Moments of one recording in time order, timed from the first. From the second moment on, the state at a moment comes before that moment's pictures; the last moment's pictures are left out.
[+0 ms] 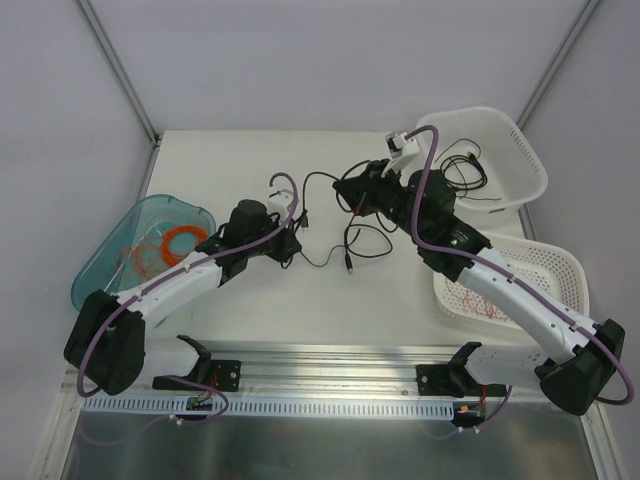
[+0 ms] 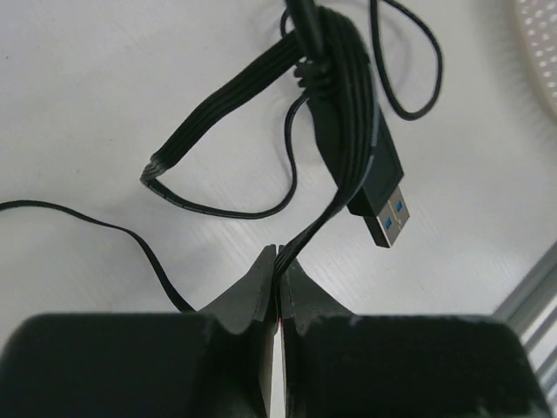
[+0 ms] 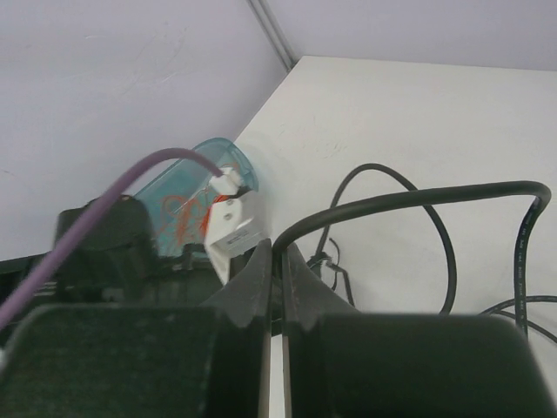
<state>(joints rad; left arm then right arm) -0.54 1.29 0.74 -0.04 0.25 -0.19 0.76 1.19 1.15 -0.02 0.00 0.47</state>
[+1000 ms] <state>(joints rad) -0.83 1.26 0.73 -0.18 0.20 -0.34 0.59 1.12 1.15 -0.05 0.07 0.50</state>
